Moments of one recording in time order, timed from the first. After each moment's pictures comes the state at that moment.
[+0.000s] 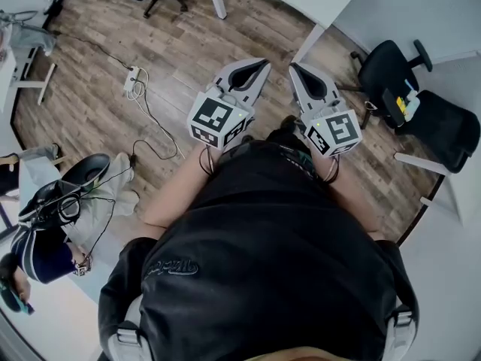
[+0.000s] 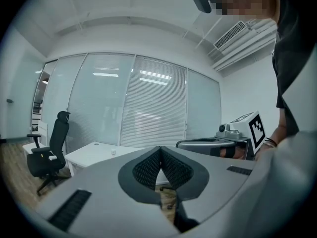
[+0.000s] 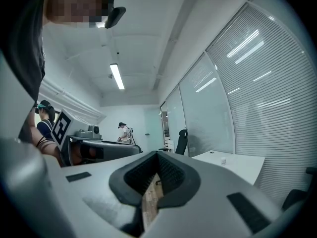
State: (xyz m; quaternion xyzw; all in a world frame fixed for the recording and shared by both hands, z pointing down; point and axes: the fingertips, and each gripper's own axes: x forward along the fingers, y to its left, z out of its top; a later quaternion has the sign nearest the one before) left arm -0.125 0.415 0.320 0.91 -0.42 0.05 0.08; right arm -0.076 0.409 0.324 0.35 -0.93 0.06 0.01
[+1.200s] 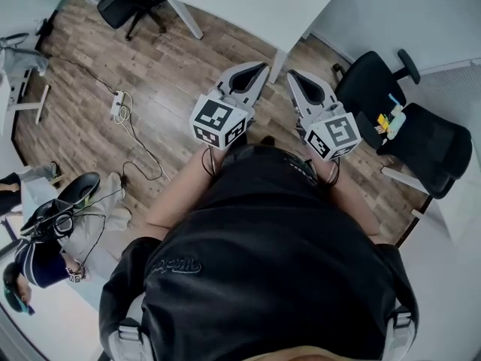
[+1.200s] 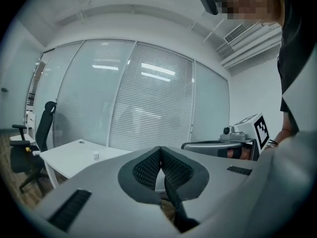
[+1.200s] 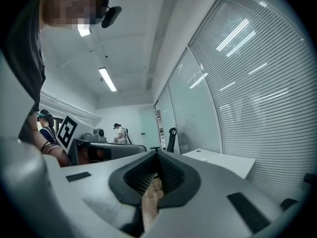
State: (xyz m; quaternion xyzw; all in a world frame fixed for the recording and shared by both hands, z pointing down) left arm 0.054 0.254 0.335 0.90 -0.42 0.04 0.10; right arm 0.105 0.259 0.337 0.35 -0.93 0.09 0.01
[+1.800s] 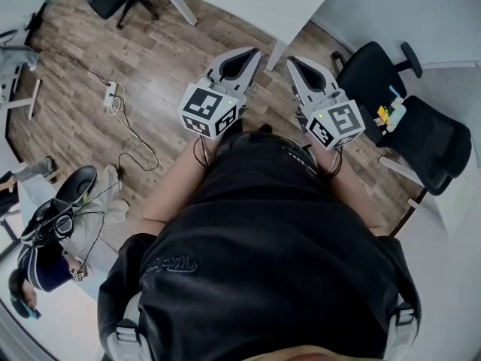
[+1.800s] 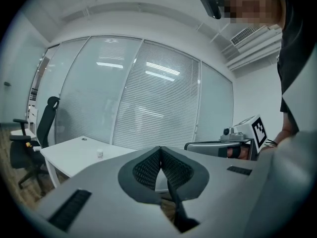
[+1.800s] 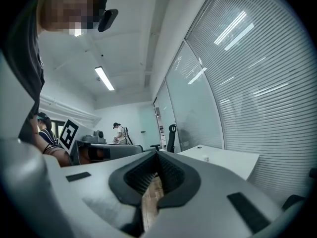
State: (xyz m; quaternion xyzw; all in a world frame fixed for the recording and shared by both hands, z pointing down) left arm 0.016 0.212 0.350 0.90 -0.42 0.03 0.12; right arm 0.081 0.216 0.352 0.34 -0.93 0.11 0.02
